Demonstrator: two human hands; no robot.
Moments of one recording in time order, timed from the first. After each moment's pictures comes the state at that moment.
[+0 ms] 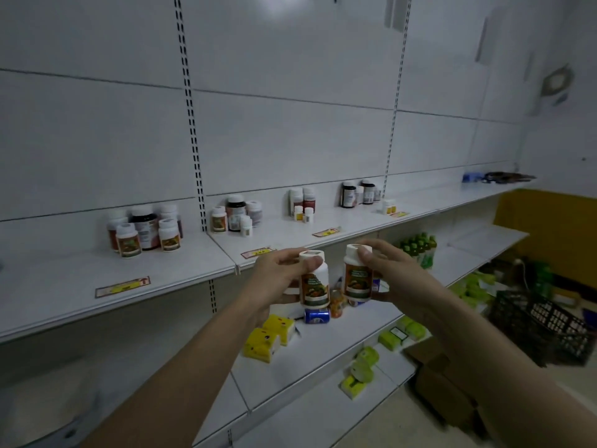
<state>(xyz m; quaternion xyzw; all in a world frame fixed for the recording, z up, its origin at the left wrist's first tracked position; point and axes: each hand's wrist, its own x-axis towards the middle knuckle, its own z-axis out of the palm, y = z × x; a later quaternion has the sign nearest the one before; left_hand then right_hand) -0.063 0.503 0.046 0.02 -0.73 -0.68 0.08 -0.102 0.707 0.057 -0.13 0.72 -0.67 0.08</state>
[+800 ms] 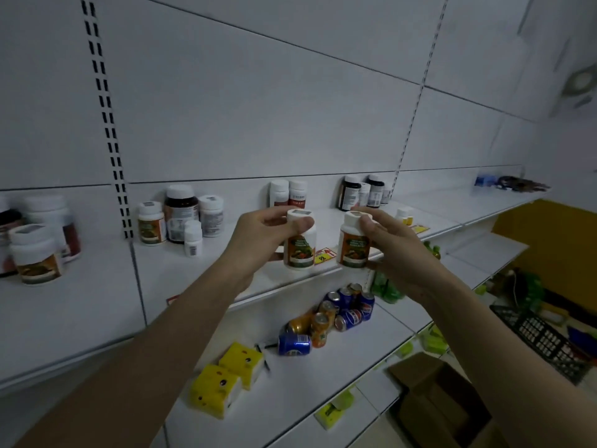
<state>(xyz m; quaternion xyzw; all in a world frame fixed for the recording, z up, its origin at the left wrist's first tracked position) -0.324 0.464 0.051 0.00 -0.71 -0.69 0.15 -0.376 0.674 0.056 -0.17 0.72 -0.67 0.05</state>
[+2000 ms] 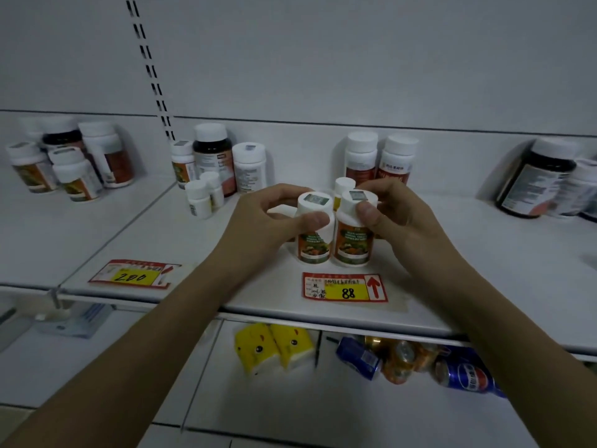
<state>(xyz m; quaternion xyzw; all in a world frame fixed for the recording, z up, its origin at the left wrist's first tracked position) -0.457 0.476 -0.011 0.20 -0.75 -0.53 0.34 -0.610 0.614 -0.013 -0.47 0.63 -0.58 0.20</state>
